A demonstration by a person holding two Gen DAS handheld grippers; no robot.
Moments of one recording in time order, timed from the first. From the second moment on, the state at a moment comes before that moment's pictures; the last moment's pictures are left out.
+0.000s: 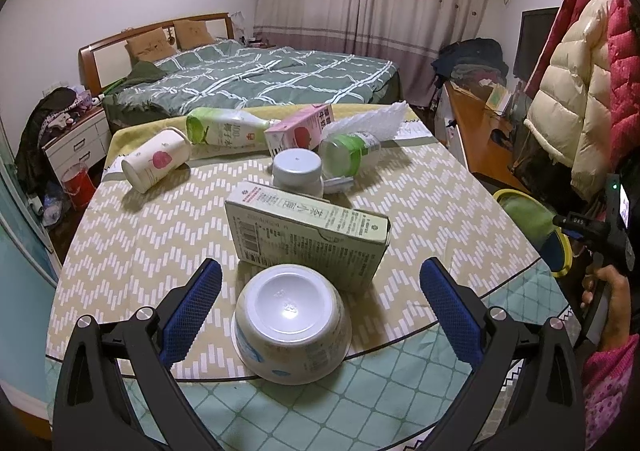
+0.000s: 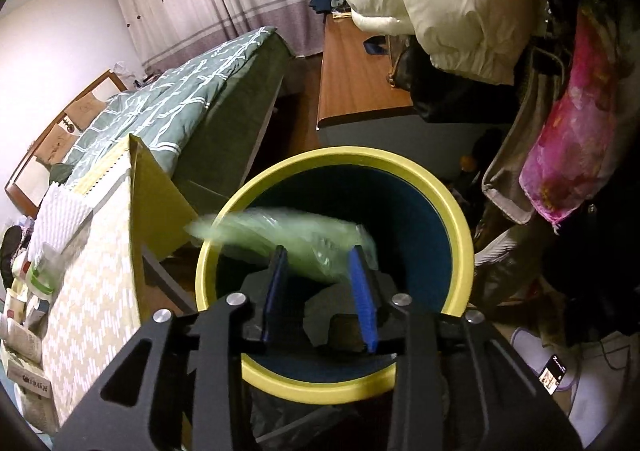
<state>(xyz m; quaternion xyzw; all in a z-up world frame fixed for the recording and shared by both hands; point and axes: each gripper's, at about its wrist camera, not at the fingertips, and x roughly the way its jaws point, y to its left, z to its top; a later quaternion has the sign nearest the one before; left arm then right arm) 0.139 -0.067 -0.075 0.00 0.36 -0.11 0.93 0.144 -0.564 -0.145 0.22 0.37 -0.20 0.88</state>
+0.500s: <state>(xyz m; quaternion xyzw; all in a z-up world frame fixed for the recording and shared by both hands) 0.155 -0.062 -0.105 0.01 0.39 -0.09 0.92 0.145 -0.555 -0.140 0.21 0.36 -0.19 0.89</state>
